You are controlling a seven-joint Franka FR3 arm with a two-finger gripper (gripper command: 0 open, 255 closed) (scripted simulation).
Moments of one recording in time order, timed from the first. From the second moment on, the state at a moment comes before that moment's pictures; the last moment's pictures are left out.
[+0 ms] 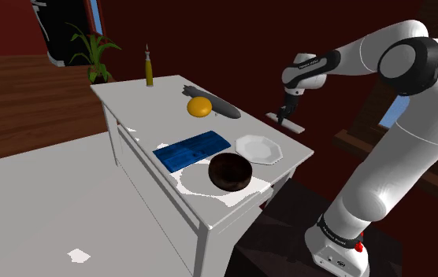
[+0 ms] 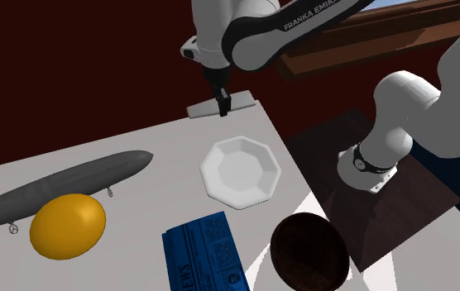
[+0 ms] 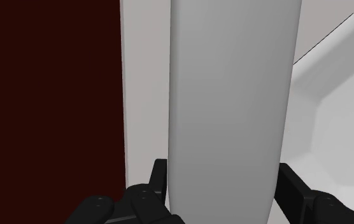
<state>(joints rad) -0.10 -0.05 -0.58 -2.19 -0.04 2.15 -0.51</state>
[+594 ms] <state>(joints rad) -0.09 -0.11 -0.56 -2.14 -0.08 2.04 -0.48</state>
